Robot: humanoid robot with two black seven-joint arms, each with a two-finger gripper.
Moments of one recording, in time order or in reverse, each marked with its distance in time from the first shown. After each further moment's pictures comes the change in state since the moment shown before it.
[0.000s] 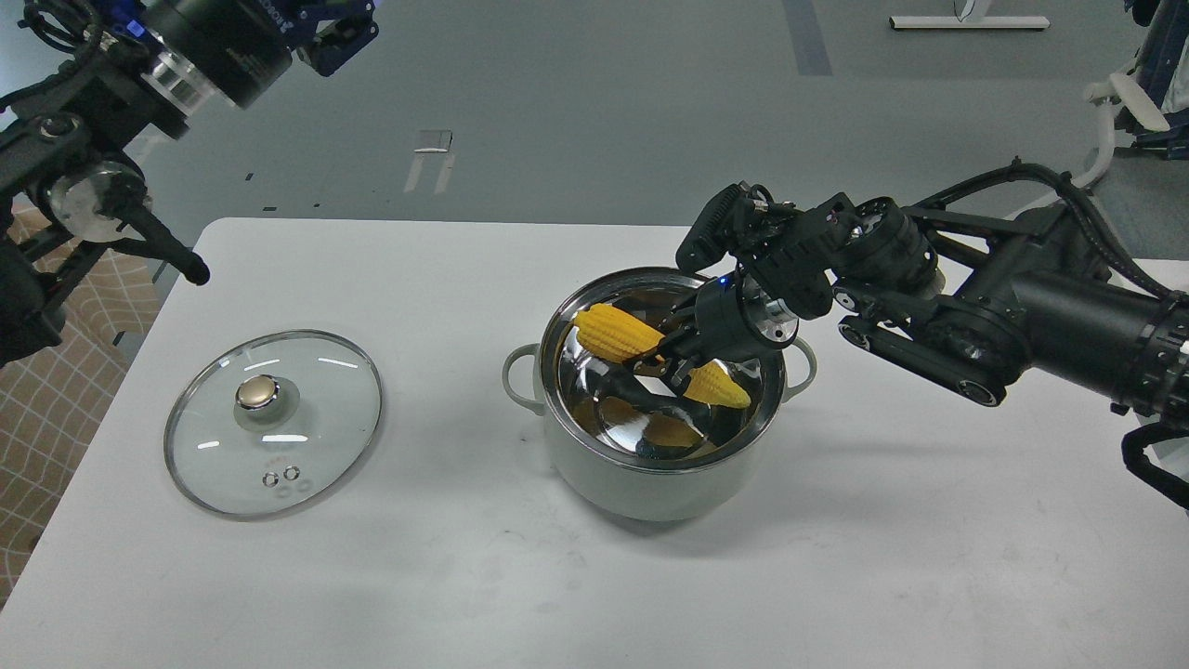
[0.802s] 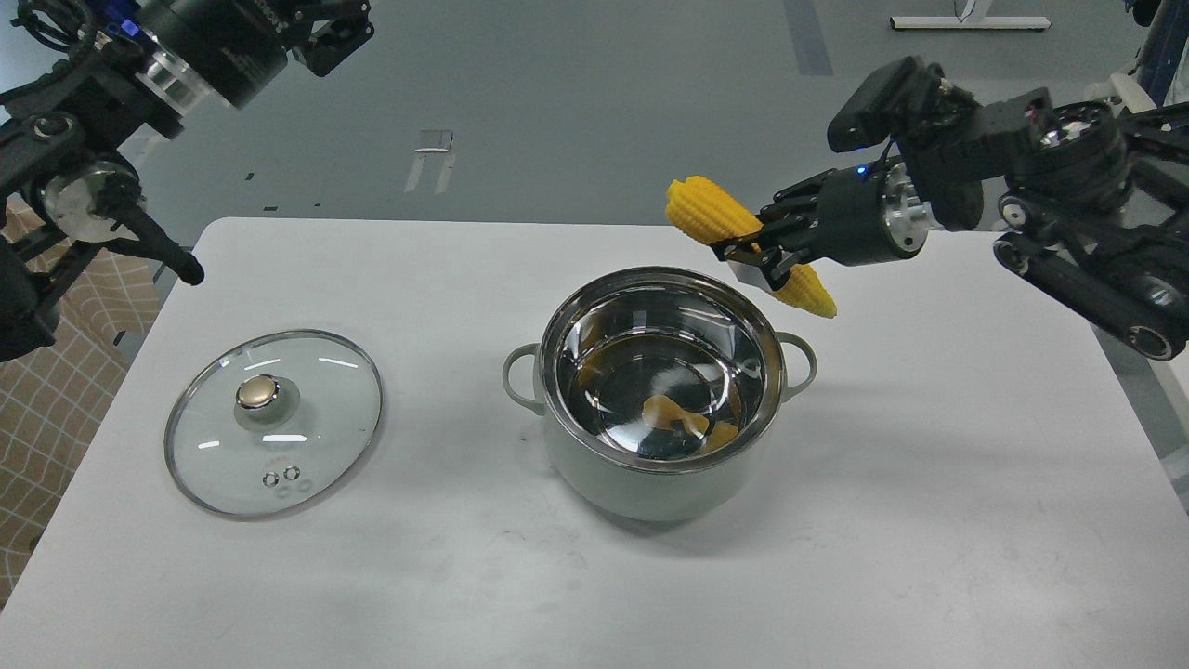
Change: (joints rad) left arm 0.000 0.008 0.002 0.000 0.001 -0.003 0.000; right arm 0.021 -0.236 0.161 0.146 -0.009 0.000 0.000
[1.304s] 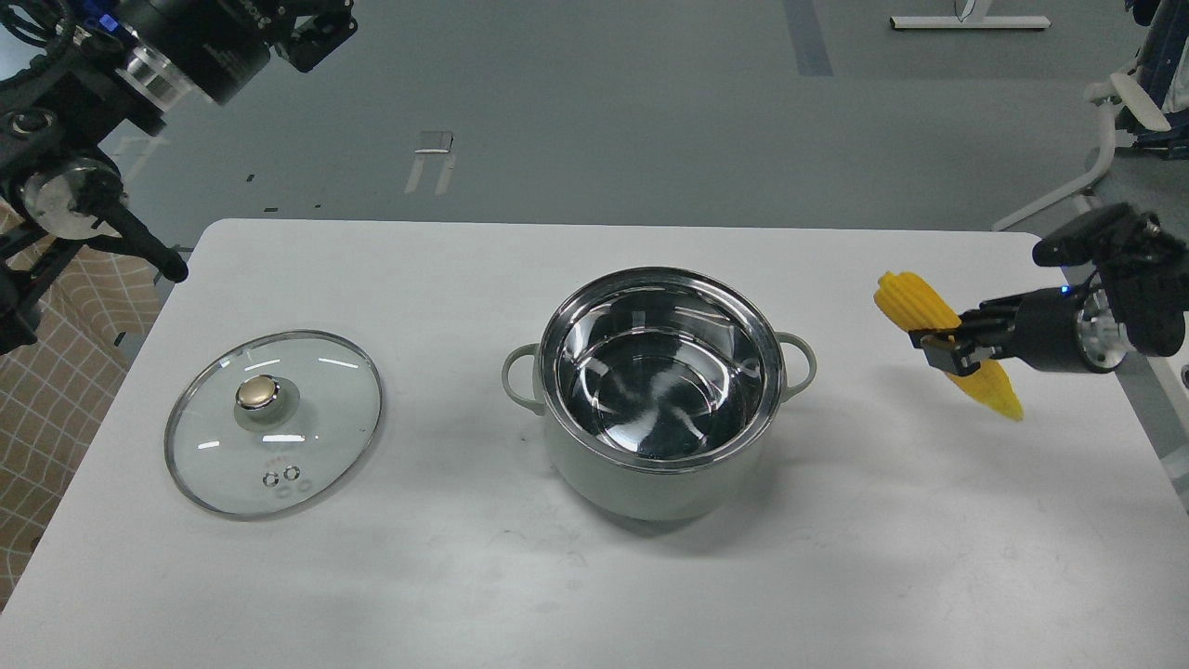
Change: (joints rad) left arm 0.000 0.024 -0.002 0.000 0.000 -0.007 0.000; right arm -0.233 -0.359 0.122 -0.006 -0.052 -0.045 0.000
